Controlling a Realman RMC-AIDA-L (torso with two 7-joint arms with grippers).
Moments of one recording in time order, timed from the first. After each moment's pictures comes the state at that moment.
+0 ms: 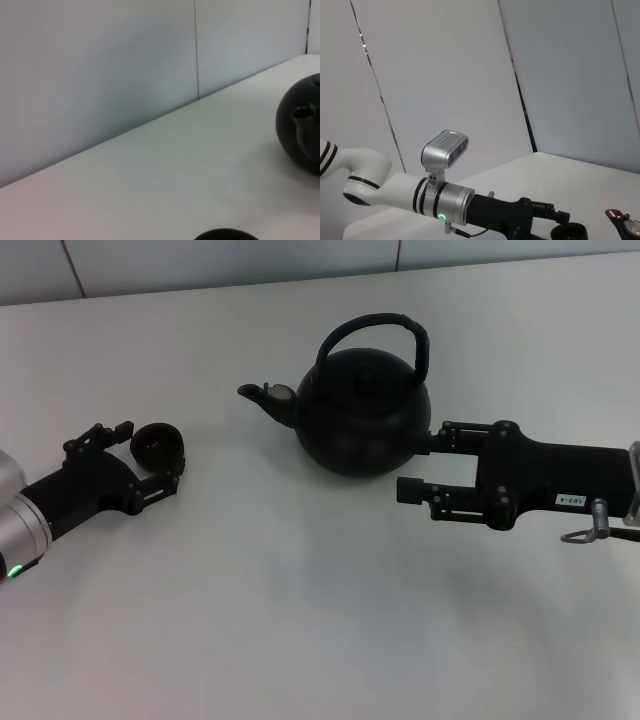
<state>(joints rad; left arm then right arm) -0.51 -2.08 0.99 0.25 1.37 0.96 -0.68 0.40 2.08 -0.74 -0.64 -1.82 -1.71 1.24</state>
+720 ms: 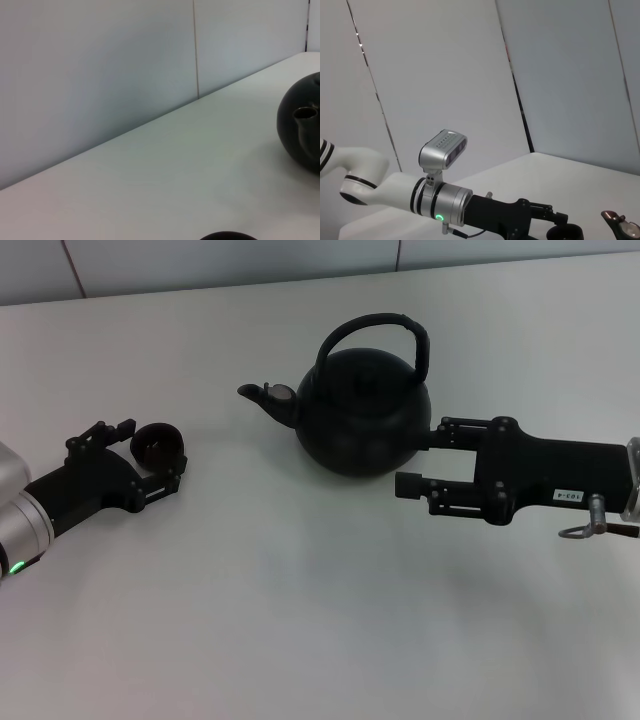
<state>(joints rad) -0.52 -2.08 1.00 0.25 1.37 0.94 -0.68 0.40 2.08 -0.73 -0.63 -1.82 -1.70 1.24</state>
